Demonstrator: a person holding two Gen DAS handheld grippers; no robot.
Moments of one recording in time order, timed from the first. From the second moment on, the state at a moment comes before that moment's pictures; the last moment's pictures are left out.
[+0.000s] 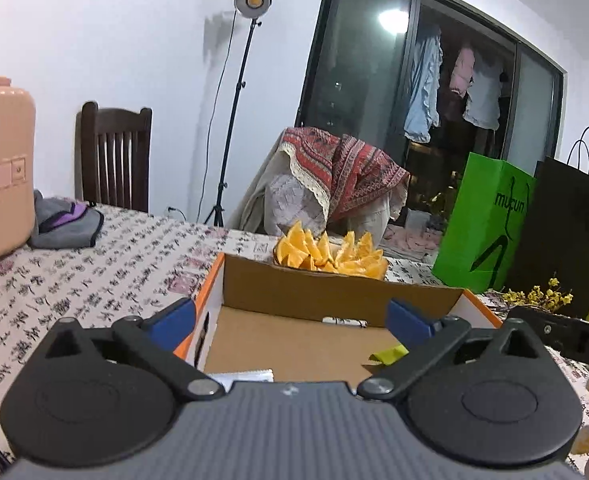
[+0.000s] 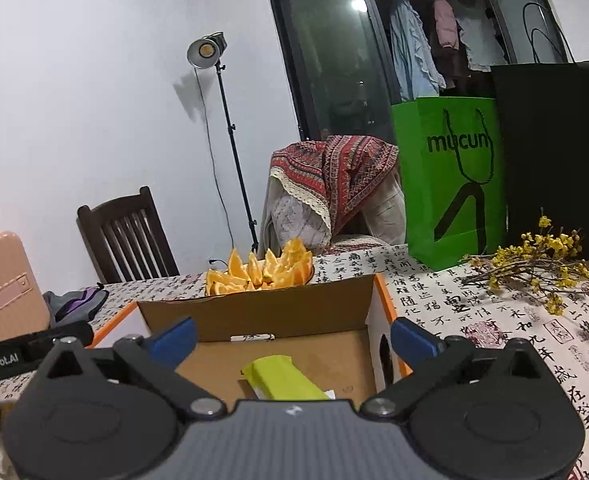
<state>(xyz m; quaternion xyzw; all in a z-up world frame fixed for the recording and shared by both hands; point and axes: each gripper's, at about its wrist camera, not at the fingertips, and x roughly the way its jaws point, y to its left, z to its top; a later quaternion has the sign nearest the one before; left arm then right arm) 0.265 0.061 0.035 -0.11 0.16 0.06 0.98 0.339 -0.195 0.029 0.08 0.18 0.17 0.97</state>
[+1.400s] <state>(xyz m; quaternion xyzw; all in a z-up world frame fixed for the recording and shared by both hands) 0.122 0.077 0.061 -0.09 0.16 0.09 0.98 0.205 -0.223 0.048 0.03 0.19 0.17 0.97</state>
